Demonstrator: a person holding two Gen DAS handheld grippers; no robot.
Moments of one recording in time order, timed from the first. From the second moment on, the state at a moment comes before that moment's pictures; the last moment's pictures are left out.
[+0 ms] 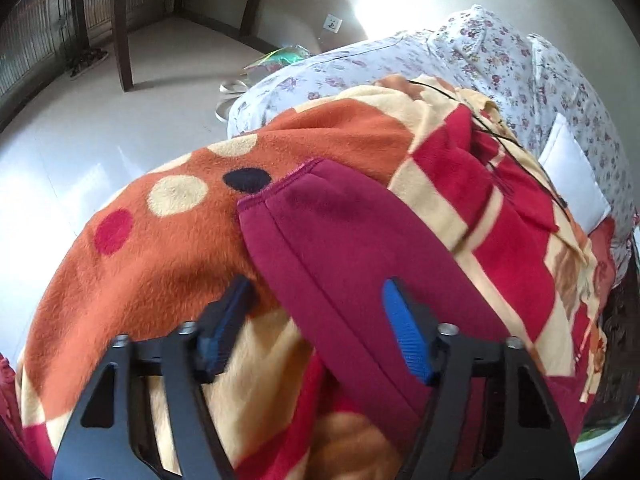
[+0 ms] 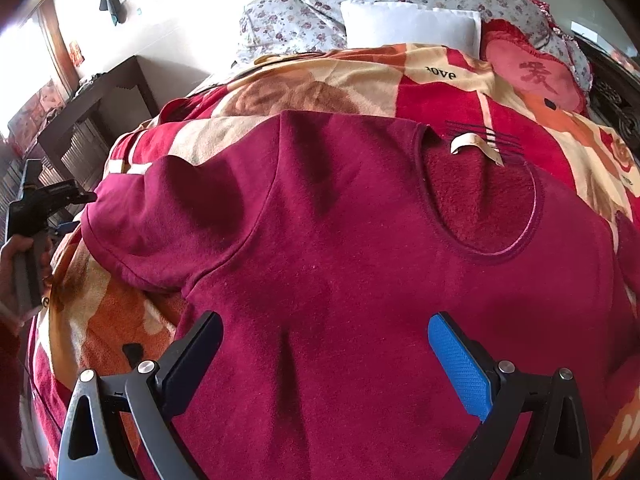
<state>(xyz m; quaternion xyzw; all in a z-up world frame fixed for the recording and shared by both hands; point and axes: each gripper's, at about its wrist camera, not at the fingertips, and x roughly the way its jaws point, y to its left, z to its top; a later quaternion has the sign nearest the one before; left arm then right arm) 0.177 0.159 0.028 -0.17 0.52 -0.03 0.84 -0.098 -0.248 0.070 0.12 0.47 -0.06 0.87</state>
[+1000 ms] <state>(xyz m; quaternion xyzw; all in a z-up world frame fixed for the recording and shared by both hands) -0.022 -0.124 0.136 -0.07 0.45 -0.37 0.81 -0.173 -0.347 0.095 0.20 0.42 -0.14 0.87</state>
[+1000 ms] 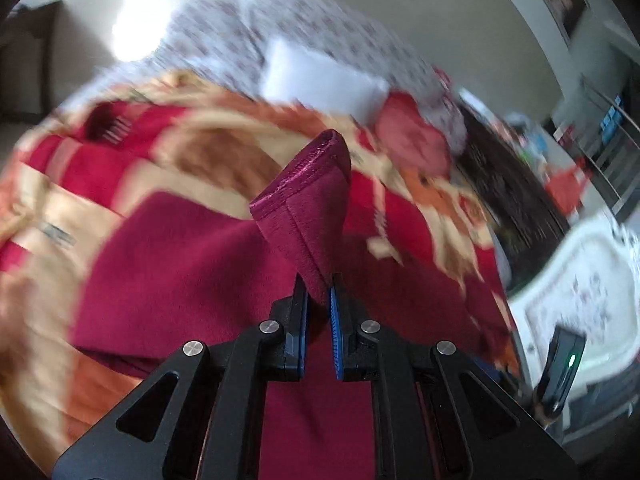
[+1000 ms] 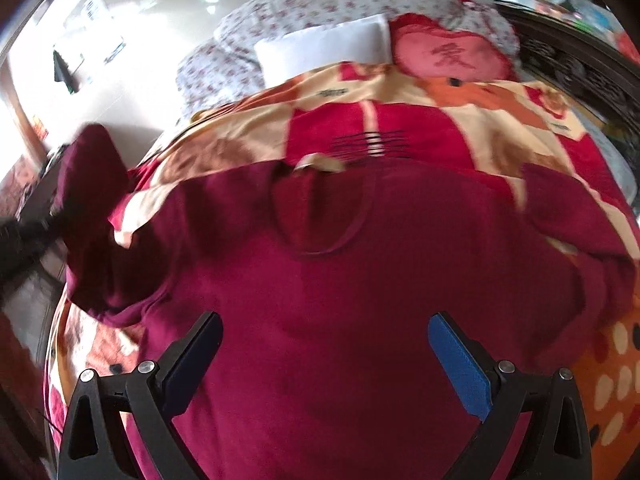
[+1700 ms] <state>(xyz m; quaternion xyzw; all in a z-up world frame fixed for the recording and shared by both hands) -0.104 -0.130 0.104 0.02 0.45 -0.43 0.78 -0.201 -0.390 0.077 0.28 0.40 -0.13 0.86</state>
